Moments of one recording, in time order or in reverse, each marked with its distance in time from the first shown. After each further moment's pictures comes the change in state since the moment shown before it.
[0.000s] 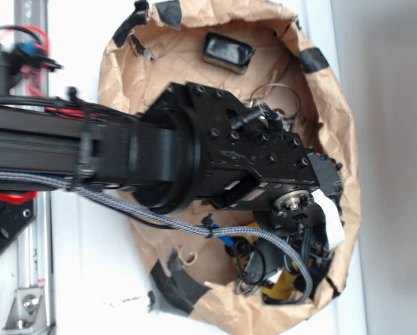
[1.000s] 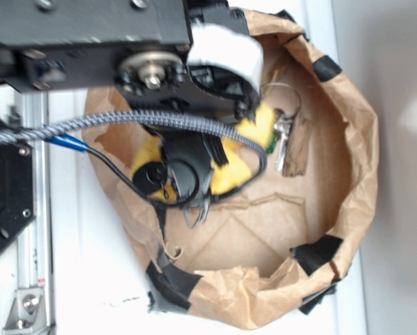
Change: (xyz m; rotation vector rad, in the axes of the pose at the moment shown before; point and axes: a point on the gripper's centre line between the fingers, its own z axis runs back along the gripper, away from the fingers) arm -0.072 0.012 0.149 0.305 0.194 0.832
